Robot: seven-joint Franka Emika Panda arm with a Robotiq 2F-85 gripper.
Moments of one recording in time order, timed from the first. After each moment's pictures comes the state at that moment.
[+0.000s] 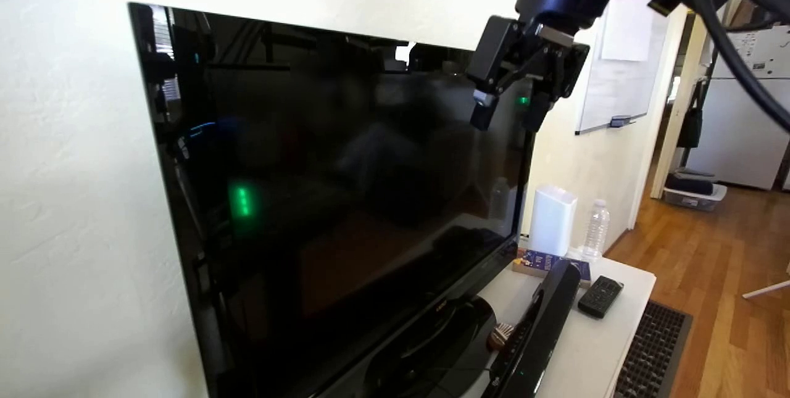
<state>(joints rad) 0.10 -0.62 0.18 -2.61 0.14 2.31 0.23</state>
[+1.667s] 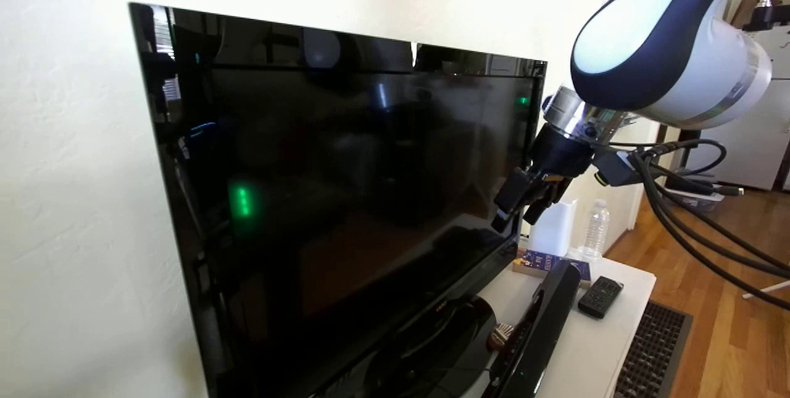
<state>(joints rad) 0.25 -0.21 -0.22 -2.77 0.38 2.92 -0.36</state>
